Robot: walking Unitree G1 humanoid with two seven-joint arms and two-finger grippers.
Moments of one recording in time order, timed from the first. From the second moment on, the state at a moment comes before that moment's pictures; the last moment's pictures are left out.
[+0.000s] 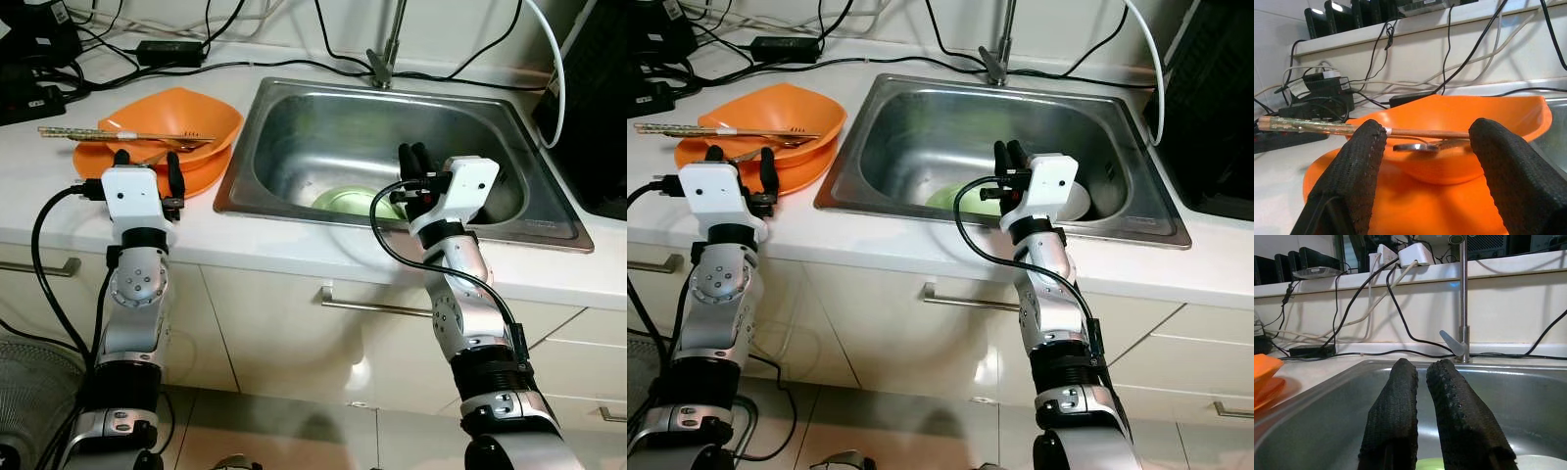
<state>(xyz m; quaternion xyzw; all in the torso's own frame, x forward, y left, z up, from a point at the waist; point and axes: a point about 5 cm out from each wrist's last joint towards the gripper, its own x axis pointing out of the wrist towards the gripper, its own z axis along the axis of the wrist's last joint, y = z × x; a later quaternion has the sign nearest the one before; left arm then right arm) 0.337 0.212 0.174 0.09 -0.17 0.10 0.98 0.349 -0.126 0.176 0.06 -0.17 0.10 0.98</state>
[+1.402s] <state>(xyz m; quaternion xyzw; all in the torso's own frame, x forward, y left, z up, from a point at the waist) 0.345 0.214 0.172 0.05 -0.15 0.11 0.98 0.349 -0.129 0.176 0.06 -0.17 0.10 0.98</state>
